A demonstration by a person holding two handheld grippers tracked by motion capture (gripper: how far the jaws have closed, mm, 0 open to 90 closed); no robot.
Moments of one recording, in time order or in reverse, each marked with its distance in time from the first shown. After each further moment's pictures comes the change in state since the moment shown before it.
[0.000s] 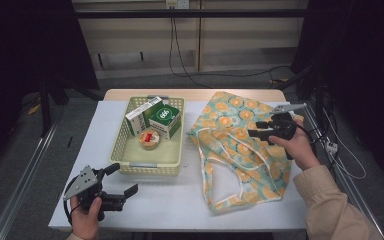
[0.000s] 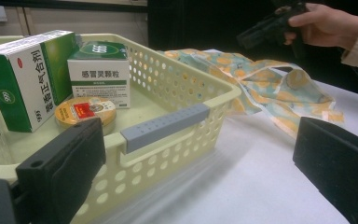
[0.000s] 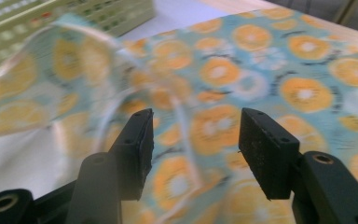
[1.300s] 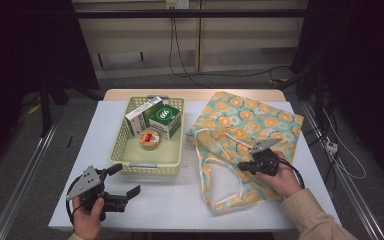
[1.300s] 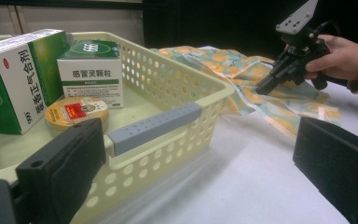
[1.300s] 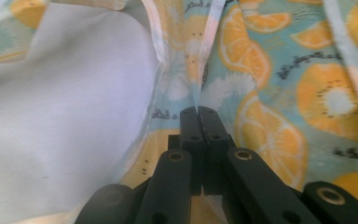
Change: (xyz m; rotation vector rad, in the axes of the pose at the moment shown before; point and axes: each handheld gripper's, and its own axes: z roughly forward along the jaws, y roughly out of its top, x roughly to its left) left arm -0.004 0.001 0.004 0.016 -0.017 0.016; right arm 0.072 -0.062 0.025 0.199 0.111 -0.127
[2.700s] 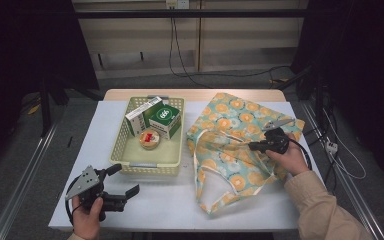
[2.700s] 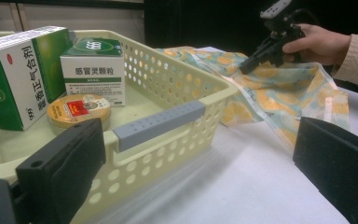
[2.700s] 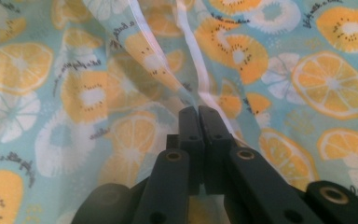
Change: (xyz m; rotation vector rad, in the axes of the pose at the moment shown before) left arm 0.004 -0.003 -0.001 -0.006 0.004 -0.020; right arm -0.071 0.011 -0.011 -0.045 -0.085 0.087
